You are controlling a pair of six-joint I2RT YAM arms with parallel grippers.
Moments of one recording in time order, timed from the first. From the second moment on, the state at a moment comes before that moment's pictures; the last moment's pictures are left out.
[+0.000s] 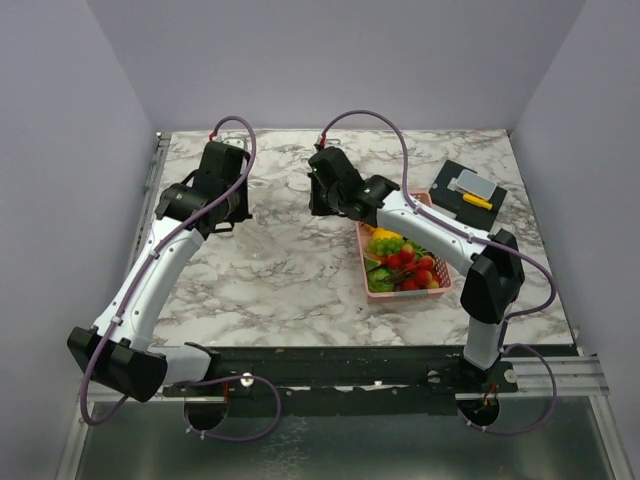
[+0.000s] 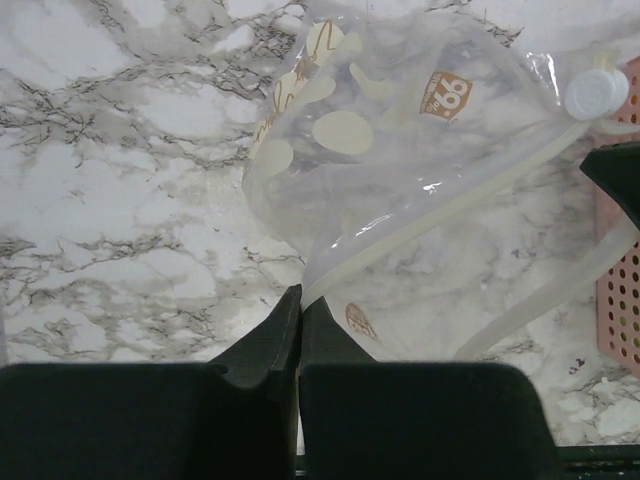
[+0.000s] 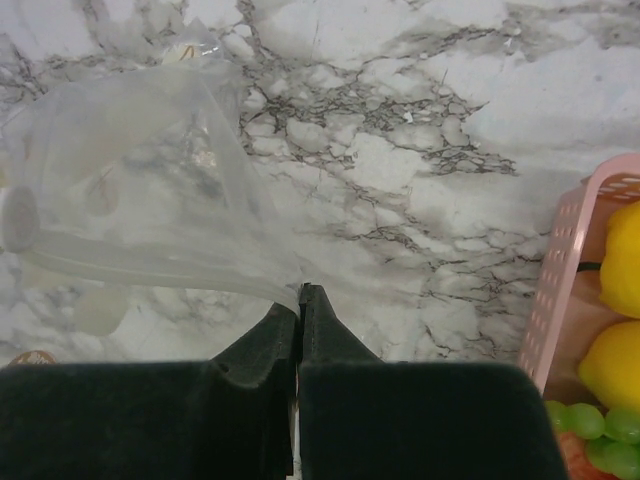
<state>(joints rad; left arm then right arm) -0.37 1.26 1.43 -0.97 -0.21 -0.27 0.83 1.86 1.71 -0.54 0.26 0.51</state>
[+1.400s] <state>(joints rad) -0.47 1.34 1.34 -0.80 -0.21 -0.29 0.80 1.31 1.36 -0.80 0.22 0.58</state>
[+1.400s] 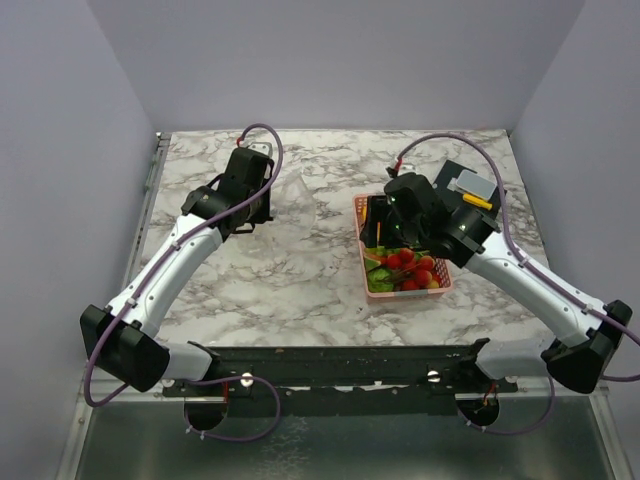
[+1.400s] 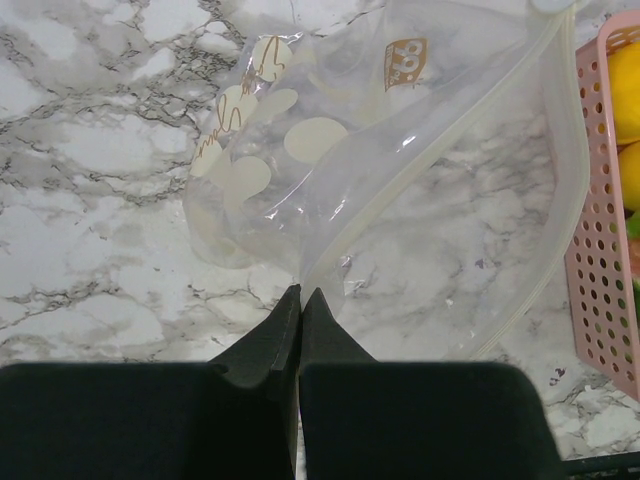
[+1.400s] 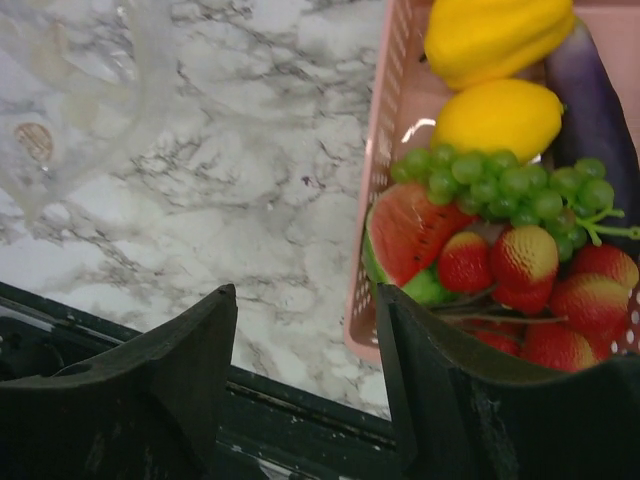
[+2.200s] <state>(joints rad) -0.47 1.32 1.35 -0.80 -0.18 -0.28 0.80 1.17 1.07 -0.88 0.15 0.40</state>
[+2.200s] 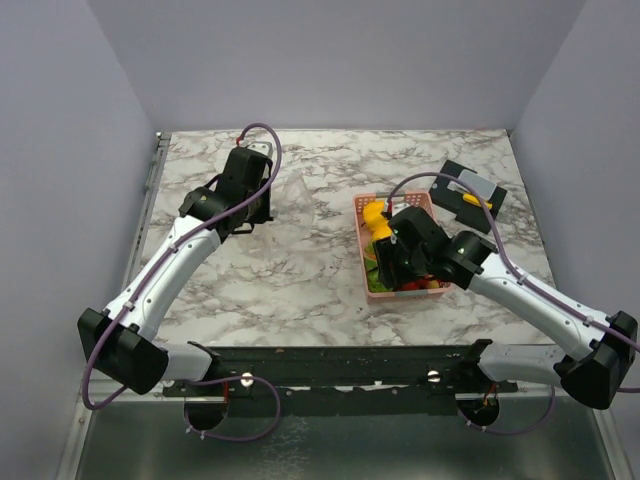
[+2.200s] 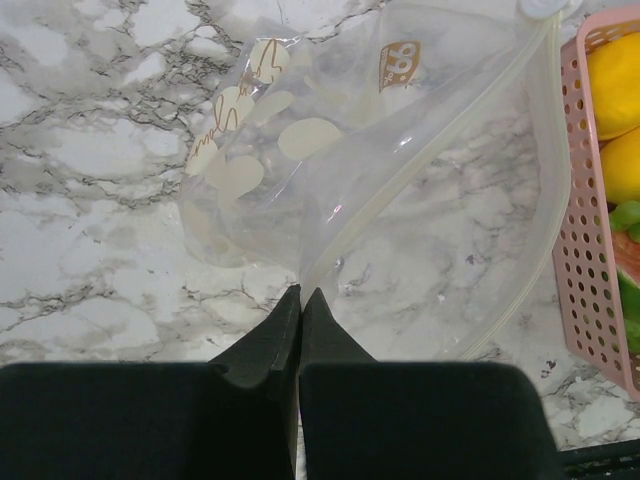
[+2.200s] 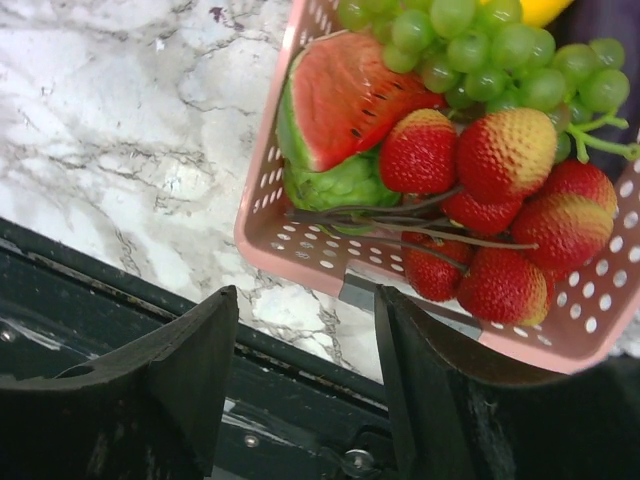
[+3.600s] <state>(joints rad) -0.47 1.29 1.32 -0.80 -0.18 -0.25 0.80 1.21 0.86 -0.54 -0.03 -0.29</state>
